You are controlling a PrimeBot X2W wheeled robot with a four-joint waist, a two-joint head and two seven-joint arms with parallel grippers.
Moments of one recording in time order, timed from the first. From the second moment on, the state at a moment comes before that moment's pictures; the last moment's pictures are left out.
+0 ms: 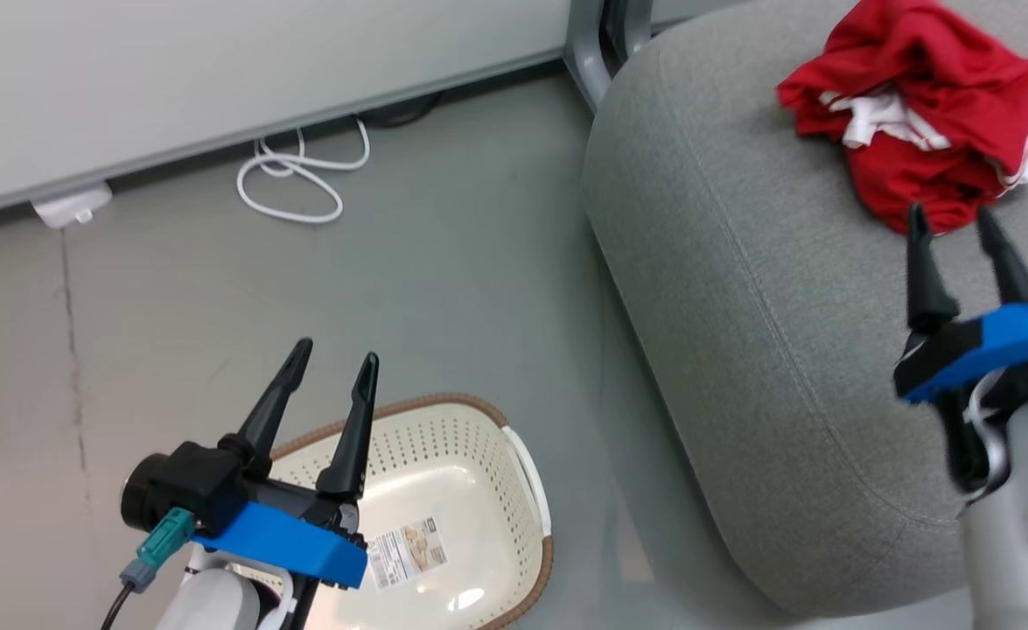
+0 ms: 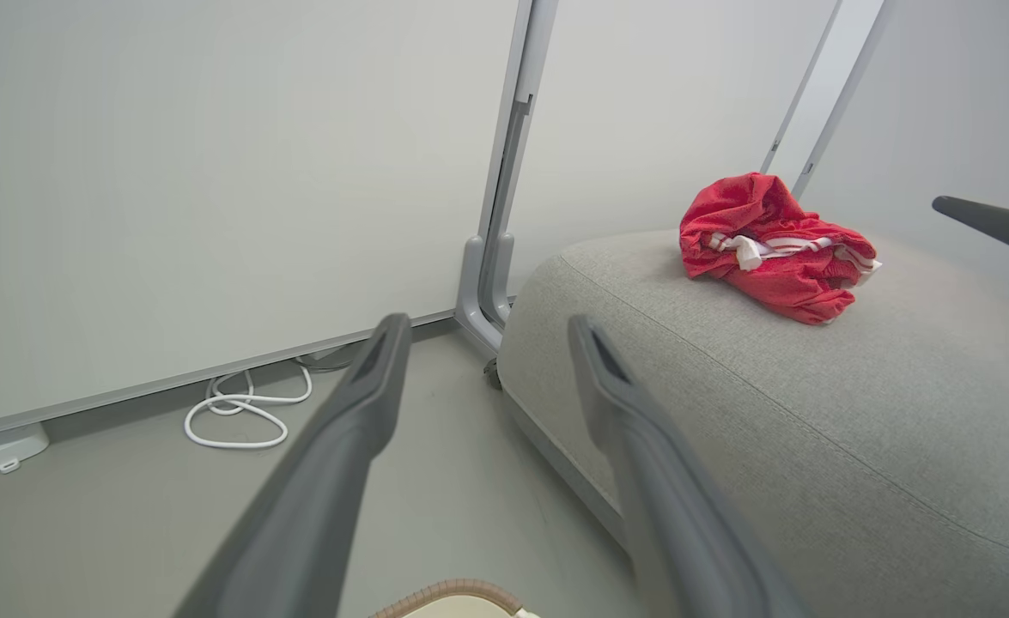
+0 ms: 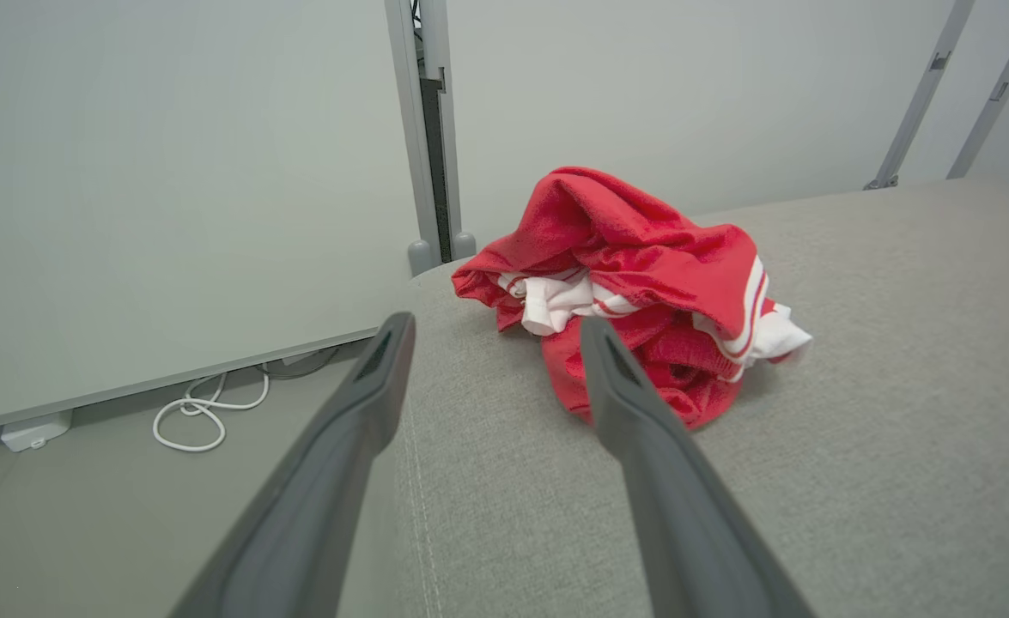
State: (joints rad) left arm -0.20 0.27 -0.37 0.18 -0.41 -0.12 -0.26; right arm -0.56 -0.18 -0.15 0.55 0.18 0.13 -0.12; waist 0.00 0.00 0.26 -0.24
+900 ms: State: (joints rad) left arm -0.05 0.18 -0.21 0.25 -0.38 -0.13 -0.26; right arm -0.10 -0.05 -0.07 0.13 0.15 0.13 -0.02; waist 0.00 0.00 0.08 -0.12
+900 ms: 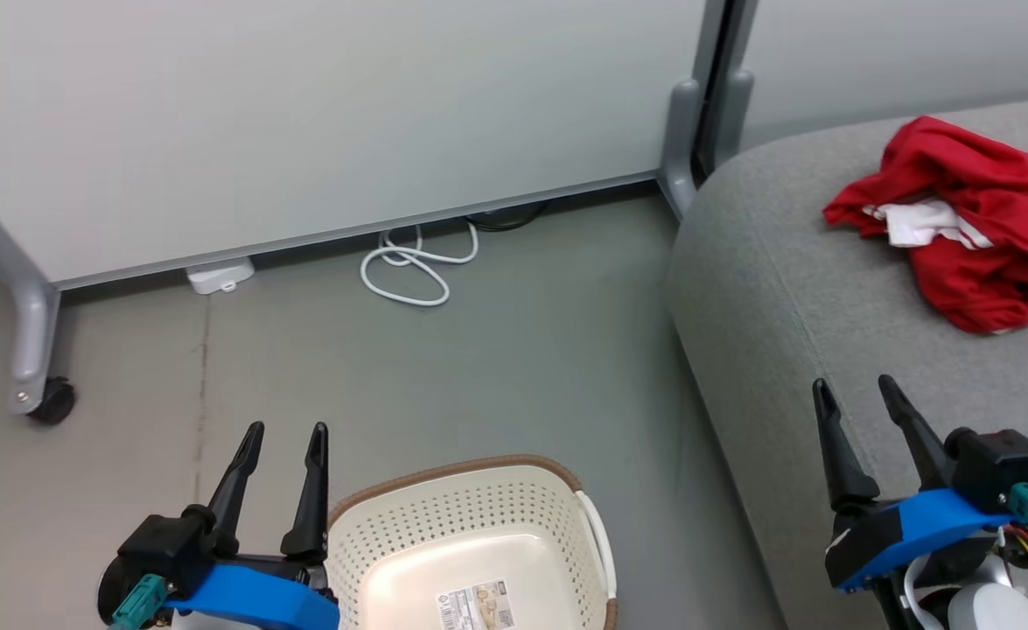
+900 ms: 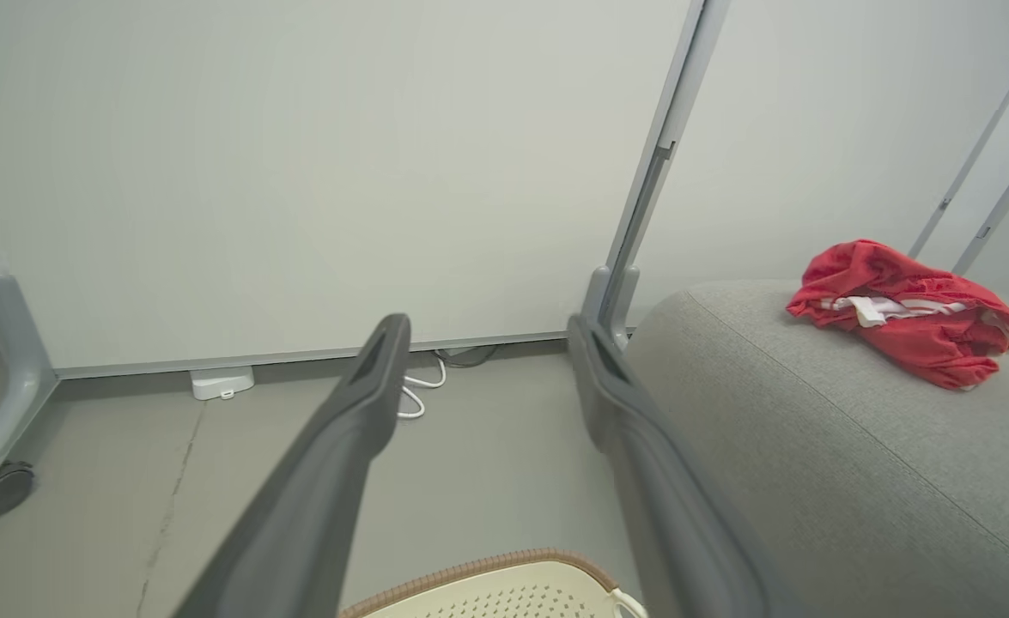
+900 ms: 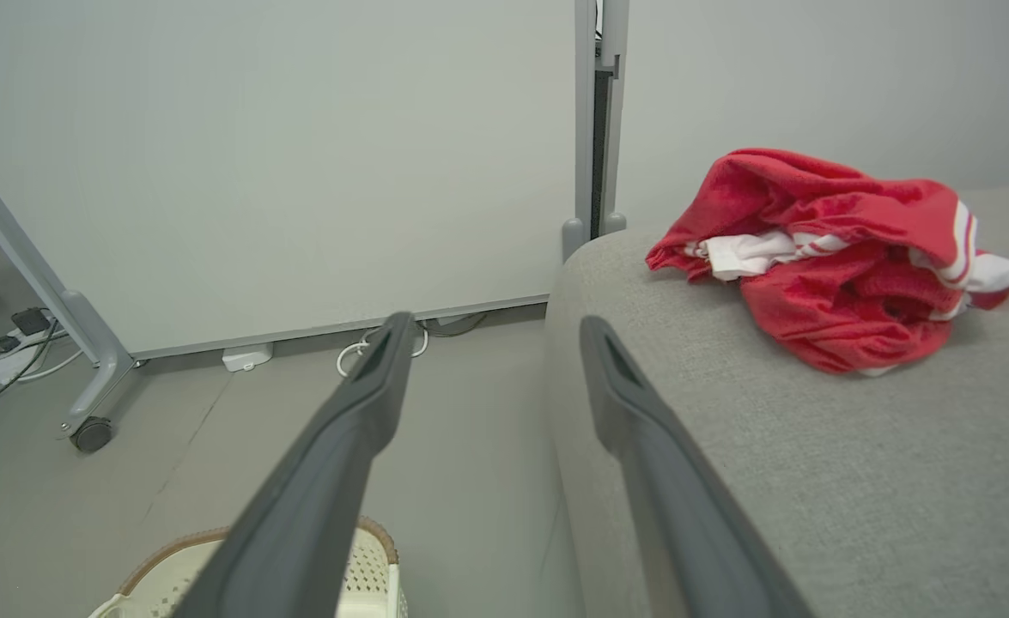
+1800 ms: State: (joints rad) left arm 0.02 0.16 -0.07 0.31 -0.38 -0.13 -0.26; right arm -0.02 -0.05 -0.02 0.17 0.16 0.13 -0.06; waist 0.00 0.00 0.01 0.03
